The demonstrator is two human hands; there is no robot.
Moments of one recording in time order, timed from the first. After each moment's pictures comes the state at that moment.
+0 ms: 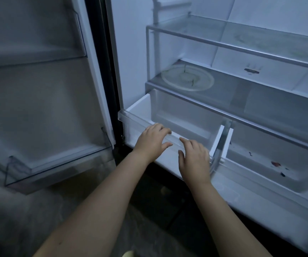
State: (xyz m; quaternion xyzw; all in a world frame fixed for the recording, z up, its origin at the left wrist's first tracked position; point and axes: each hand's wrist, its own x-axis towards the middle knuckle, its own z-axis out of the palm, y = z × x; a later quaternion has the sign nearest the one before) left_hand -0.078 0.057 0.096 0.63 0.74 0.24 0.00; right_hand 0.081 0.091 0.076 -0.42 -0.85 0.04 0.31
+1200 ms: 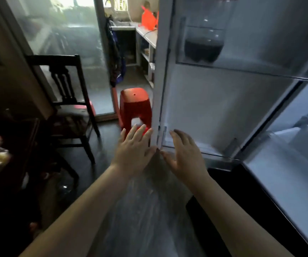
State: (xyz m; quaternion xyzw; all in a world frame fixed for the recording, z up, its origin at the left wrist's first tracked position) left_hand -0.237 -0.352 0.112 0.27 0.95 0.10 -0.11; right_hand -0.170 -0.189 0.122 -0.01 -0.97 0.14 0.17
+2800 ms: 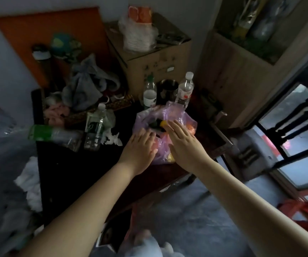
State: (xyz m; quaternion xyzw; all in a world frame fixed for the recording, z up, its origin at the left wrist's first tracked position) left_hand -0.384 -0.832 0.019 -0.36 0.93 0.07 -0.01; right_hand -0.549 -0.750 0.046 0.72 -0.69 0.12 0.02
